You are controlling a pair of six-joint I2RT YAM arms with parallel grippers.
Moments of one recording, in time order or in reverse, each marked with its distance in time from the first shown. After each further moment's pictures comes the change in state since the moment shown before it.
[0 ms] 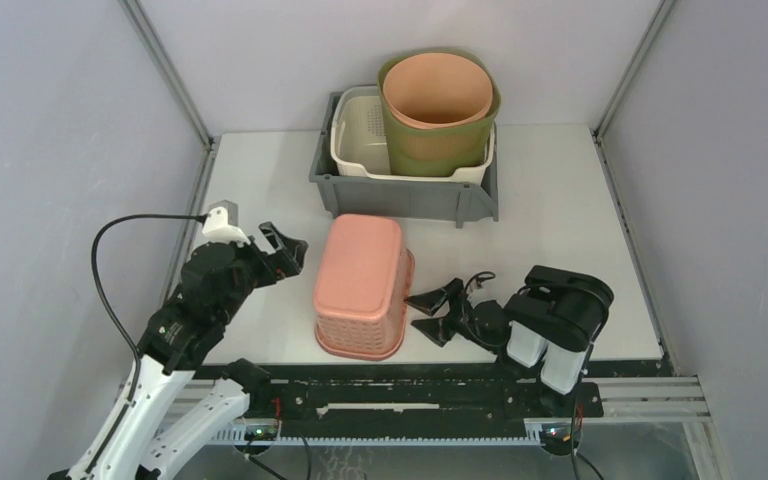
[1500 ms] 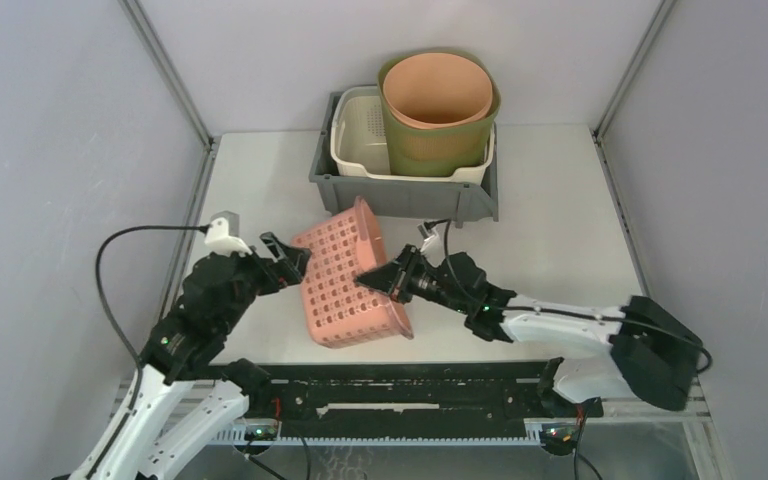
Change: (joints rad) left arm -0.035 -0.067 -0.123 0.072 0.032 -0.034; right arm 0.109 -0.570 0.538 -0.939 -0.097 -0.402
